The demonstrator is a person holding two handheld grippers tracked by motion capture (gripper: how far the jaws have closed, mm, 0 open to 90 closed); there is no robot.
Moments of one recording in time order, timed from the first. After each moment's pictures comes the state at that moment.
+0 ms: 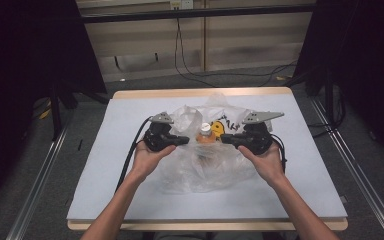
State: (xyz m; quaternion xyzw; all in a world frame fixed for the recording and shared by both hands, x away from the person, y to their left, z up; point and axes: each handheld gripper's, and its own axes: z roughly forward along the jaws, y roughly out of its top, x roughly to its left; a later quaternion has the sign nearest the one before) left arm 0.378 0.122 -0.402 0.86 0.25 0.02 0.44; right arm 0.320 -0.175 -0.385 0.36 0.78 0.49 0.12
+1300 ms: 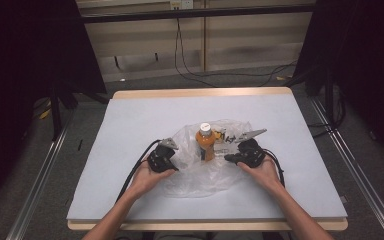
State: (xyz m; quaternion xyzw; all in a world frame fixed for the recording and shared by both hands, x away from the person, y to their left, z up) left arm 0.358 0.130 -0.474 0.91 0.23 -0.02 0.35; right arm 0.336 -0.185 -0.482 0.39 0.84 0.37 0.07
